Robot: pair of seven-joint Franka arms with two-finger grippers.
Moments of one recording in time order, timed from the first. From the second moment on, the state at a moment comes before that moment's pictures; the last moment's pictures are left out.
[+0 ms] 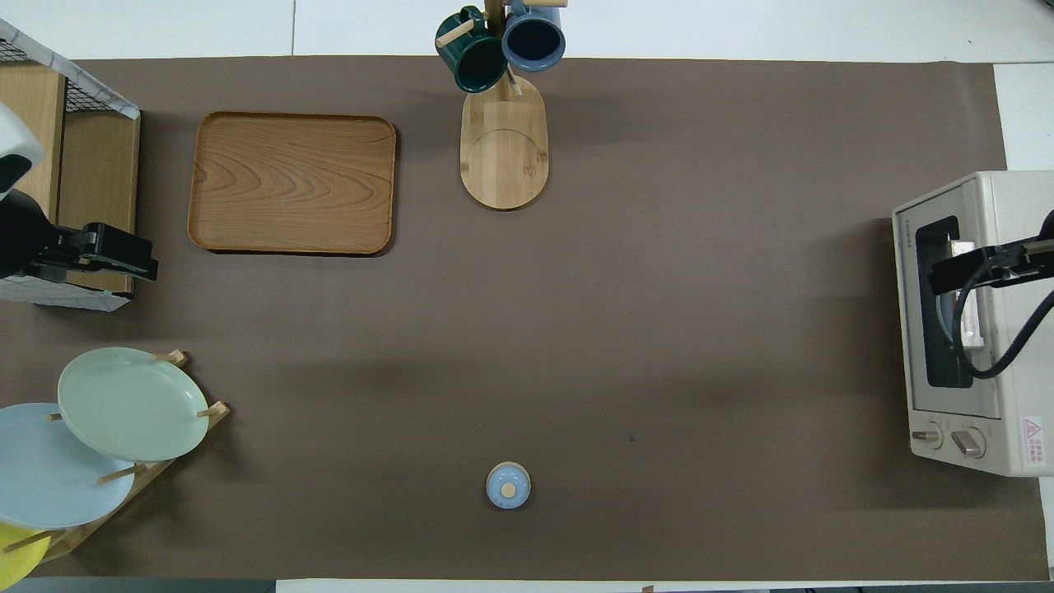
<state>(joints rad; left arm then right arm) -0.08 0.00 0.00 -1.63 -0.02 1.55 -0.02 0.03 -0.06 -0.07 -1.68 -0.06 1.57 -0.16</state>
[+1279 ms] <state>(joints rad) -0.08 0.00 0.00 -1.63 -0.02 1.55 -0.02 -0.01 -0.09 -0.08 -1.86 -0.11 1.77 -0.16</state>
